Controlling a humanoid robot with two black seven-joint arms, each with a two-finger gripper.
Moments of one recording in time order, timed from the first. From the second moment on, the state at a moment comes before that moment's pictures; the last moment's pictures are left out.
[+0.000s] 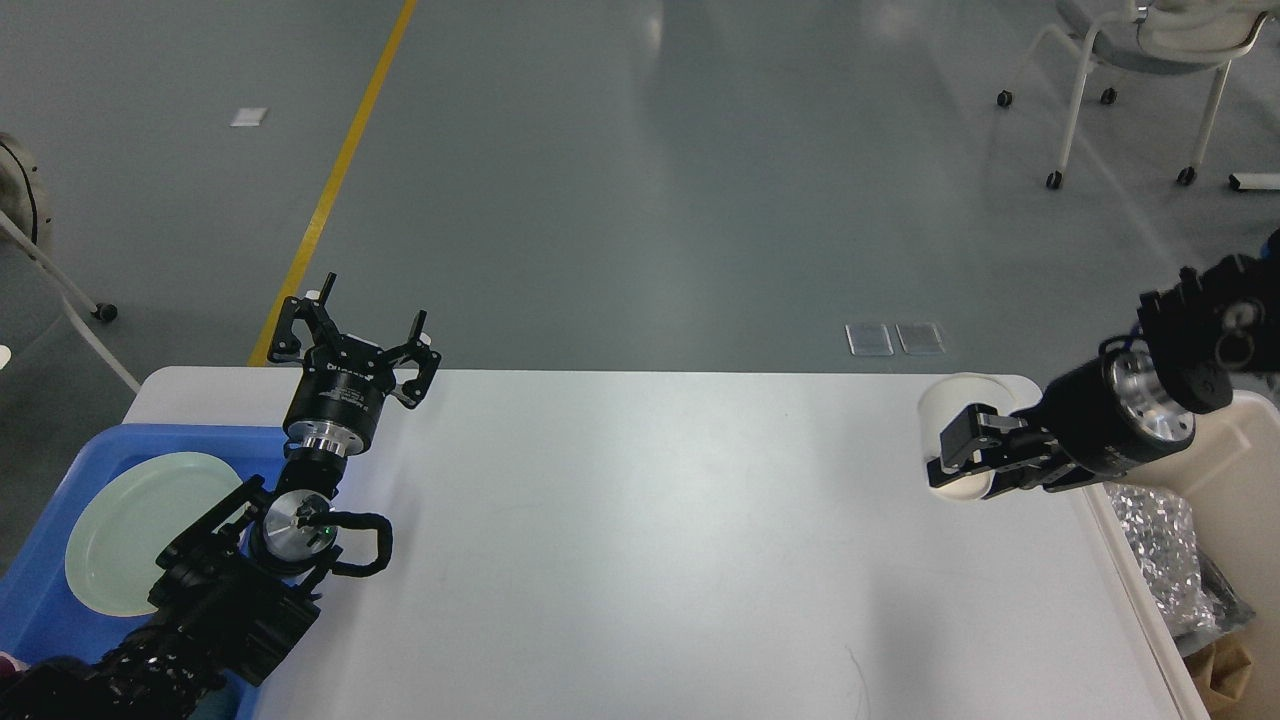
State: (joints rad) left arm -0.61 0.08 -1.03 -0.47 -0.04 -0.54 -0.38; right arm 2.07 -0.62 -1.22 1.59 -0.37 0.53 0.19
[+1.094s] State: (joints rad) left arm -0.61 0.08 -1.03 -0.47 -0.04 -0.54 -0.38; right arm 0.57 -0.44 -1.11 -0.08 0.09 0.30 0.16
